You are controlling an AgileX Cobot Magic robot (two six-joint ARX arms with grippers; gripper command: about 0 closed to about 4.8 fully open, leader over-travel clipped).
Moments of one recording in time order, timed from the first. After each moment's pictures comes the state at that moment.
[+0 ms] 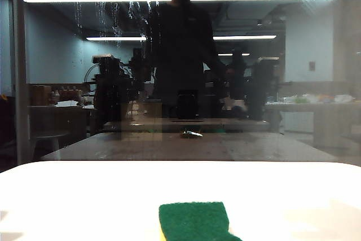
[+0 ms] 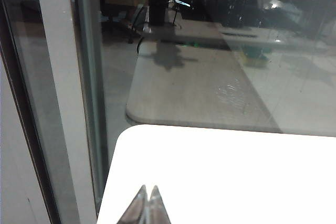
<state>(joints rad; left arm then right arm) -0.01 0.00 0.09 -0.15 0.04 -0.06 -0.10 0.00 0.01 -0.03 -0.15 0.03</state>
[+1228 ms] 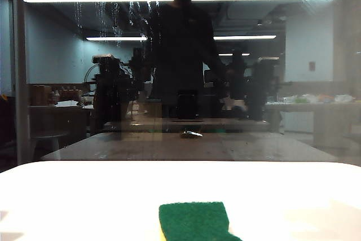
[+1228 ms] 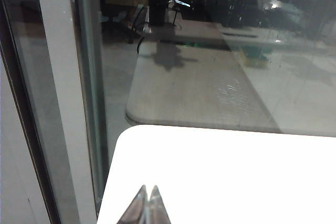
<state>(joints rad) -0.01 0.00 0.09 -0.15 0.04 -0.06 -0.10 0.00 0.01 -0.03 -0.15 0.03</state>
